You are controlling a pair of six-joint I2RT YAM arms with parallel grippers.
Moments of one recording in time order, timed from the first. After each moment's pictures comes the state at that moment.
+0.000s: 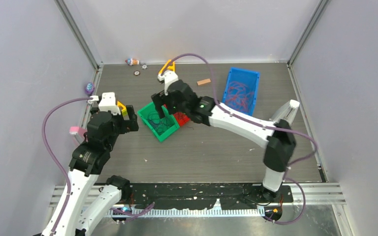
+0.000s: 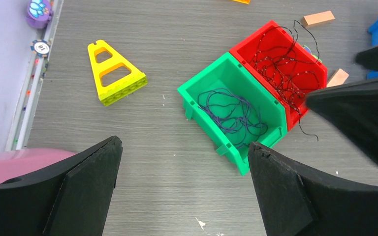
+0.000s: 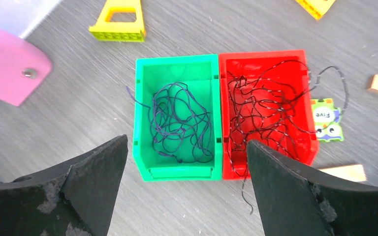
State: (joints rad) left arm -0.32 0.66 0.92 -0.64 -0.30 -0.19; right arm 0.97 1.86 1.67 -0.33 0.22 0.21
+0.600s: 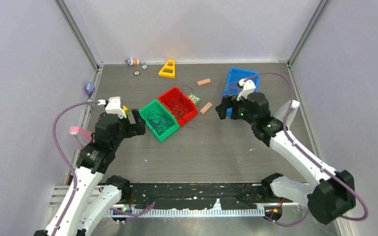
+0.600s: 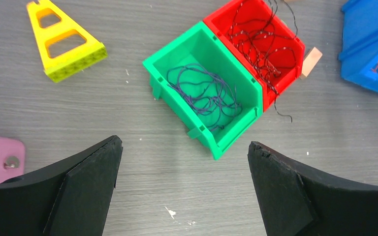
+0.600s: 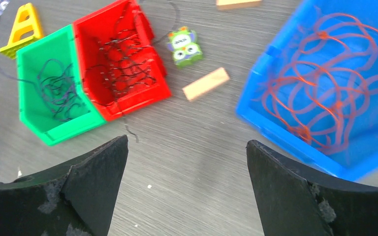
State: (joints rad) left arm -0.32 0.66 0.82 -0.61 -0.19 -0.31; right arm 0.50 1.14 0.86 -0.10 -0.03 0.24
